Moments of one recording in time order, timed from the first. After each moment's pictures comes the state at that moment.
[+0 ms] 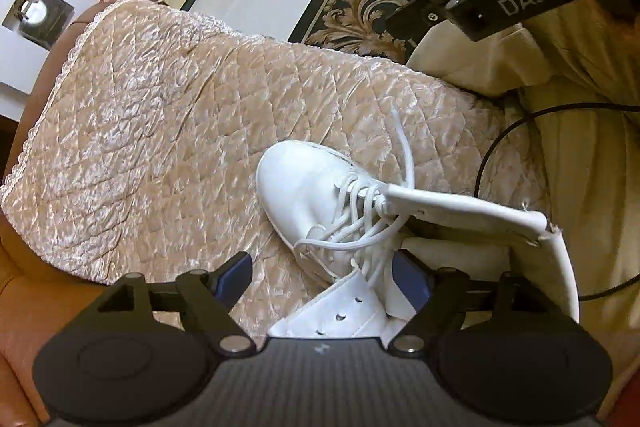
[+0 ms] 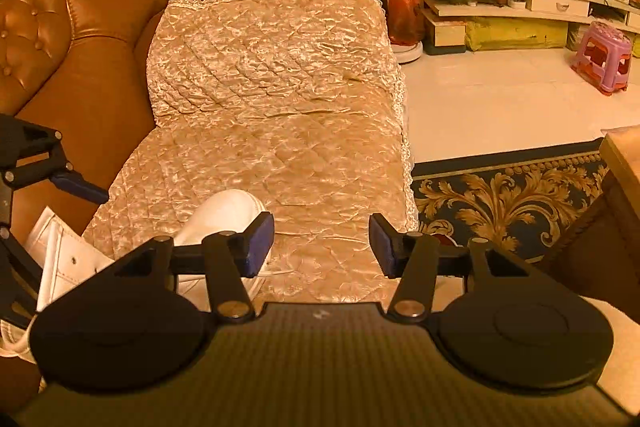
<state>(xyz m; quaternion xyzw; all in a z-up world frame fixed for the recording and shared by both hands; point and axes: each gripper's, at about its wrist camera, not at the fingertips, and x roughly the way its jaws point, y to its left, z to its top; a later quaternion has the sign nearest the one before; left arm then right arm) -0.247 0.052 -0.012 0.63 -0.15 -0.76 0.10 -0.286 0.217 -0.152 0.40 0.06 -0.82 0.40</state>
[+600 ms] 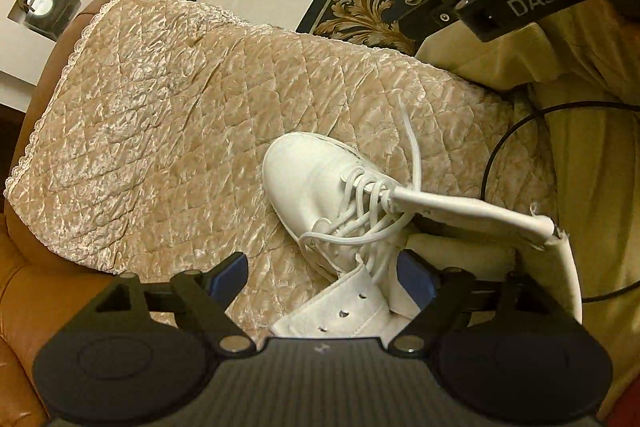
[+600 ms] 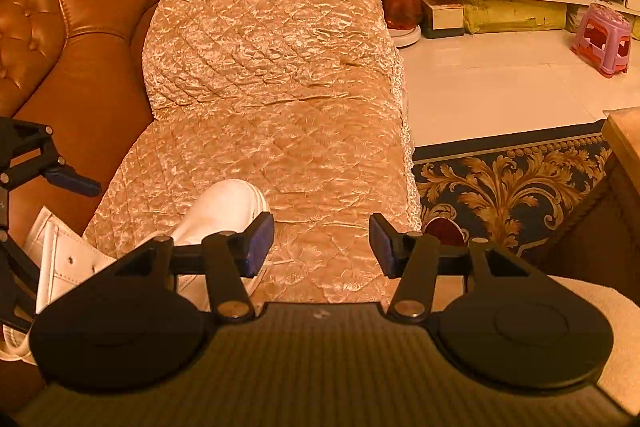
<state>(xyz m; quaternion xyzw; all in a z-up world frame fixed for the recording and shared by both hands) -0.250 0.053 -0.013 0.64 -0.15 -0.75 0.11 -0.290 0.217 -0.157 0.42 0.06 -0.82 0.40</state>
